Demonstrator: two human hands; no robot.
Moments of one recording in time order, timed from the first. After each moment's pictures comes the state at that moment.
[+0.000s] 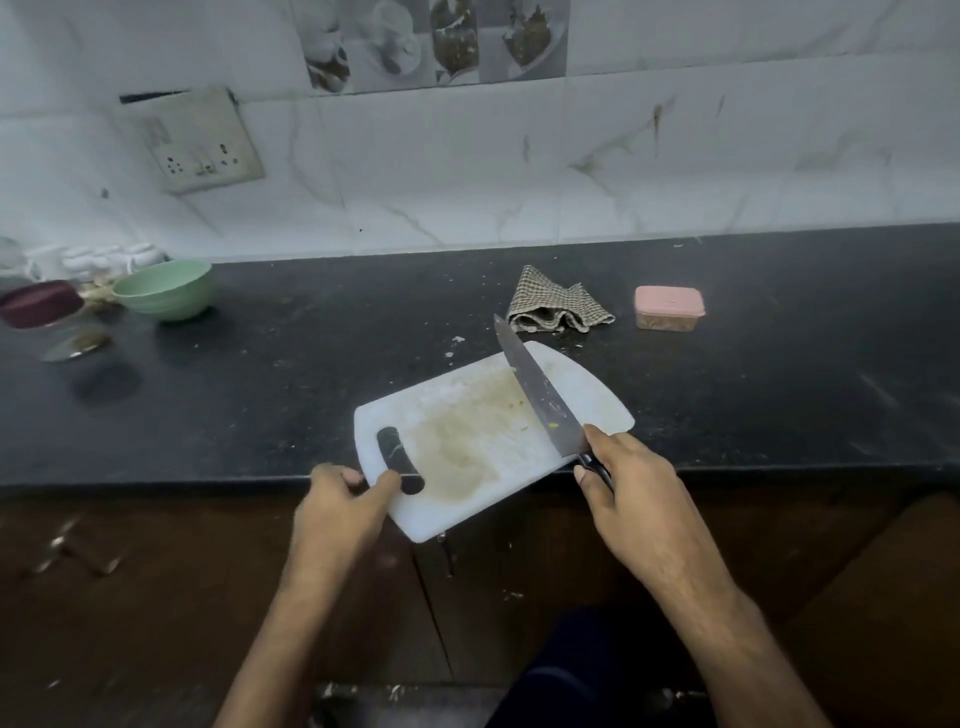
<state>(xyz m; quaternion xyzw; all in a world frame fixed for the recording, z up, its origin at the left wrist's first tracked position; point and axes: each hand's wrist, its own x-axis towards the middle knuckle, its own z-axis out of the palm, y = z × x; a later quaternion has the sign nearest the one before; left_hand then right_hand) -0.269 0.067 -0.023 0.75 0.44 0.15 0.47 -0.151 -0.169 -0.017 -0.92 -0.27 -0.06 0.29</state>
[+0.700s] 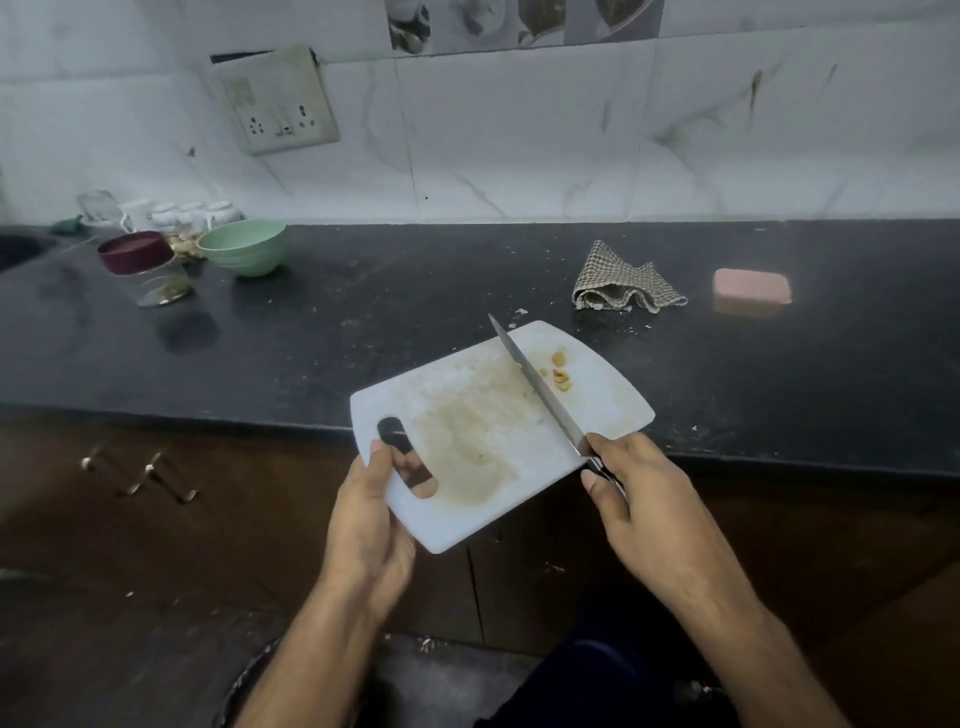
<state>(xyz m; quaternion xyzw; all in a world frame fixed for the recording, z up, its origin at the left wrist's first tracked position) -0.312 0.058 -0.031 0.39 0.32 0.29 0.81 -0.187 -0.139 -0.025 -0.89 -0.34 -0.01 0.30</state>
